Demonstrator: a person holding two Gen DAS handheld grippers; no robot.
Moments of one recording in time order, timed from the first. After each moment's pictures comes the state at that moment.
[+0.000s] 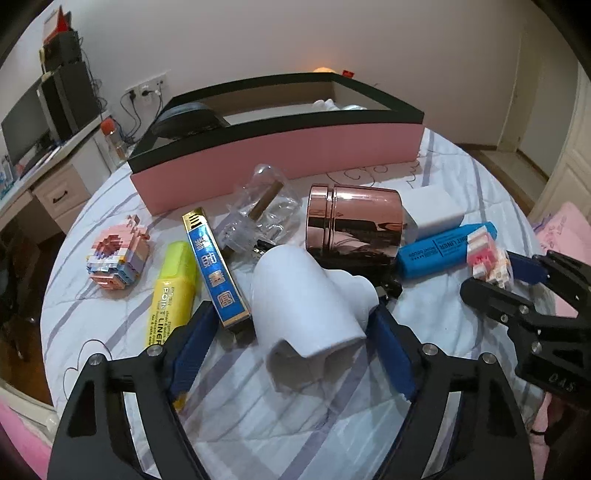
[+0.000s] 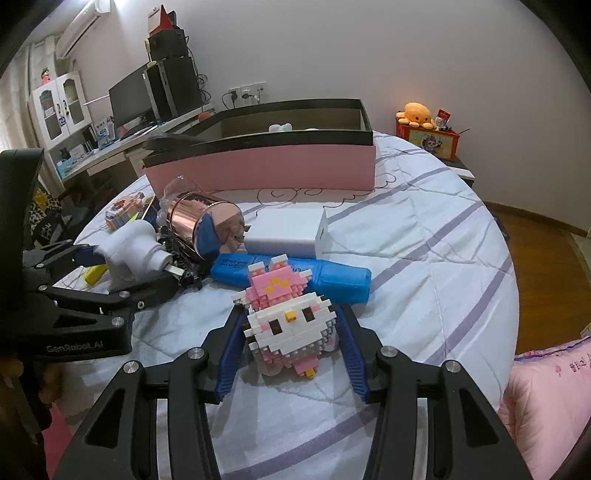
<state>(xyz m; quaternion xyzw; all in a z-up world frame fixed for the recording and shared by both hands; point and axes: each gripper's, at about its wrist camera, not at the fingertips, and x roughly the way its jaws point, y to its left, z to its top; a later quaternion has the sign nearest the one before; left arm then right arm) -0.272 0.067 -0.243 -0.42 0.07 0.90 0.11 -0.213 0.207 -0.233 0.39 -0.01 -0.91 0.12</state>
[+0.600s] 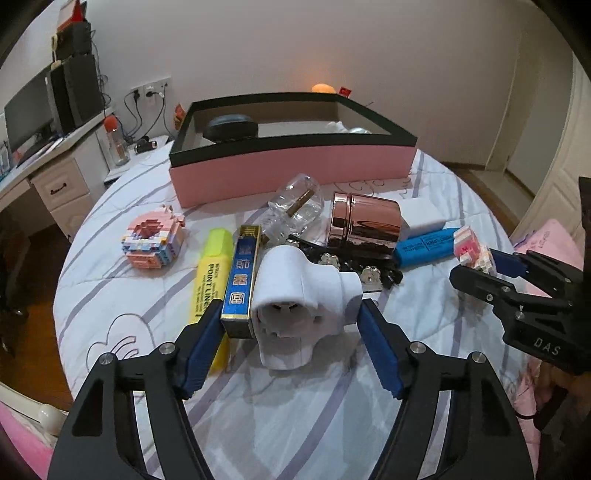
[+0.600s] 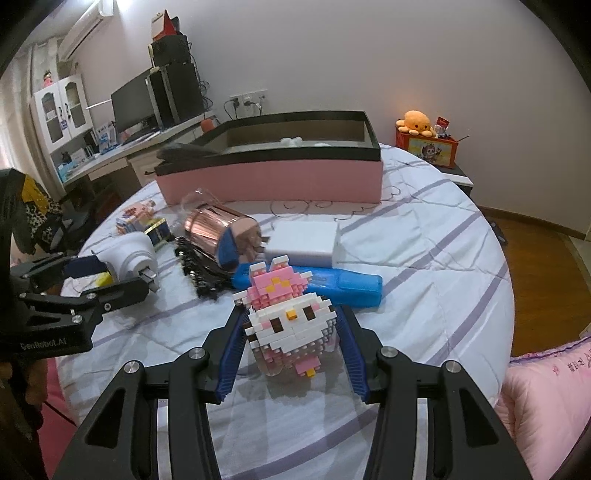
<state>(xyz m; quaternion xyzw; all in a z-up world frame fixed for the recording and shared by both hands) -0.244 0.028 -0.227 -0.40 0.04 0.91 0.13 -0.201 0.197 -0.222 0.38 -0.02 -0.92 0.12</state>
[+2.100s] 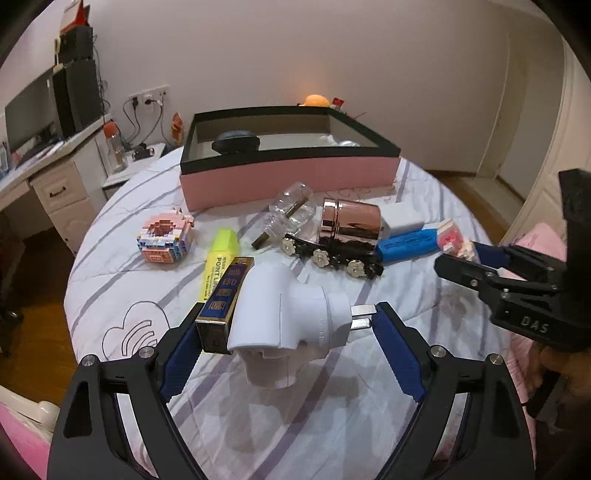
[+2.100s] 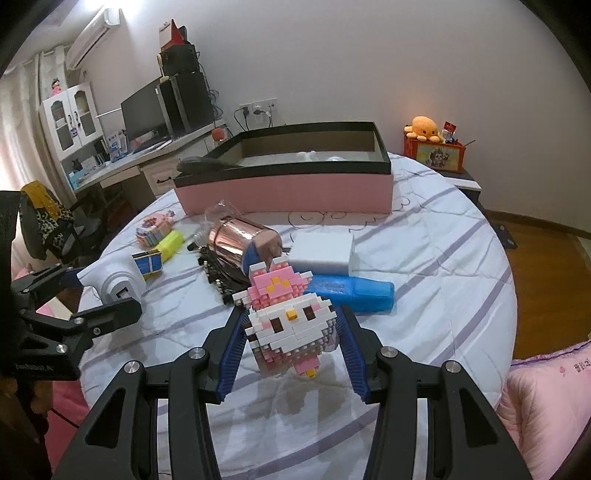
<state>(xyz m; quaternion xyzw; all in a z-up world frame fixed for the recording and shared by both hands) -0.222 0.014 -0.216 -0.39 0.02 0.91 0.15 -0.194 0.190 -0.209 0.36 -0.03 -0.92 0.14</state>
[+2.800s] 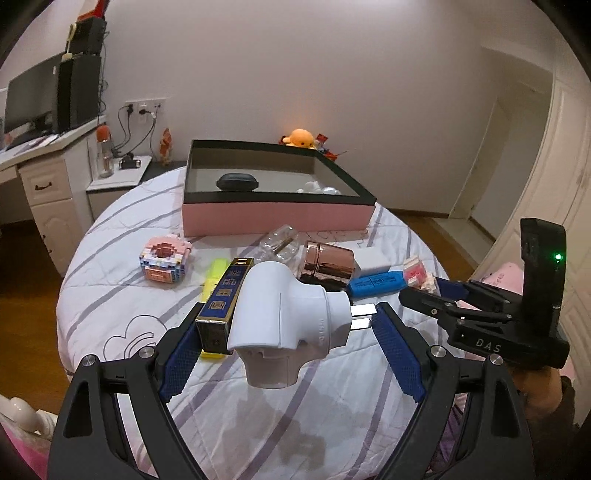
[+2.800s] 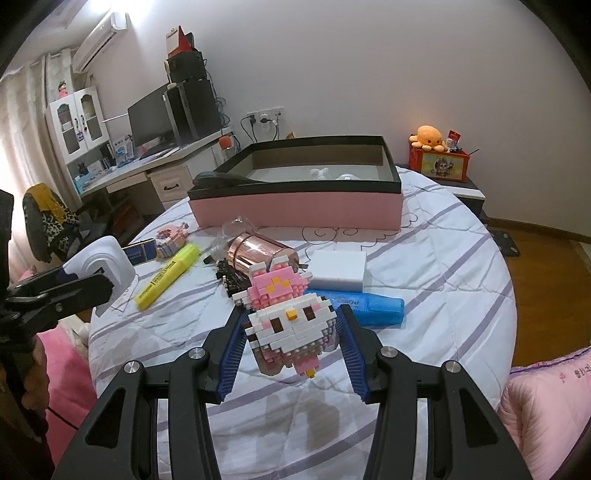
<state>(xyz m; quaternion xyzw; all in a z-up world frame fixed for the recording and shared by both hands) -0.208 -0.010 -0.195 -0.33 -0.05 0.92 0.19 -0.192 0.183 -0.199 0.35 -0.03 -0.93 0.14</state>
